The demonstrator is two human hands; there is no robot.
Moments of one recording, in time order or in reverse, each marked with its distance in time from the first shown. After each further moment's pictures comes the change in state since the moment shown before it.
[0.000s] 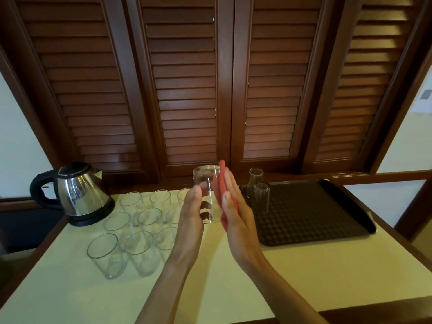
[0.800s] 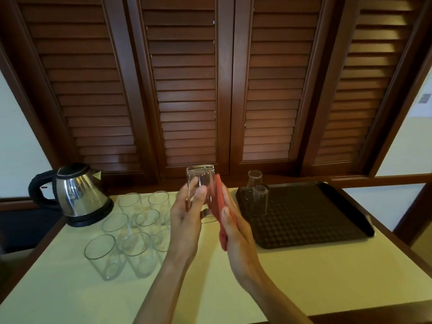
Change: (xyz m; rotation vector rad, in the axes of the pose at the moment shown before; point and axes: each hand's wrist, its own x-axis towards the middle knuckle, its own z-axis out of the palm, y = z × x) left_hand -0.001 0.001 0.002 -0.076 0.048 0.098; right_hand -0.015 0.016 -0.005 0.012 -0.050 0.033
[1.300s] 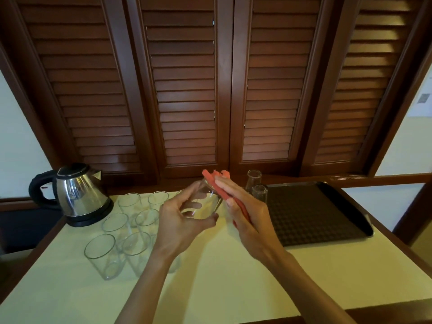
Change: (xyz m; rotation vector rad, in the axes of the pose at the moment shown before) left_hand 0.012 -0.003 -0.027 0.432 -0.068 0.103; right_hand 0.025 -0.030 -0.036 -0.391 -0.080 -0.302
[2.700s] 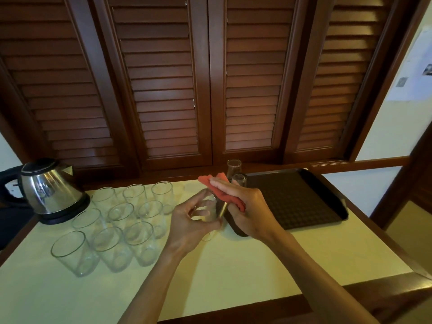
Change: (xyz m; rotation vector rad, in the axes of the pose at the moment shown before) left_hand -0.006 -0.035 0.077 -0.067 -0.146 -0.140; right_hand -0.013 0.047 -0.064 -0.209 -0.171 0.059
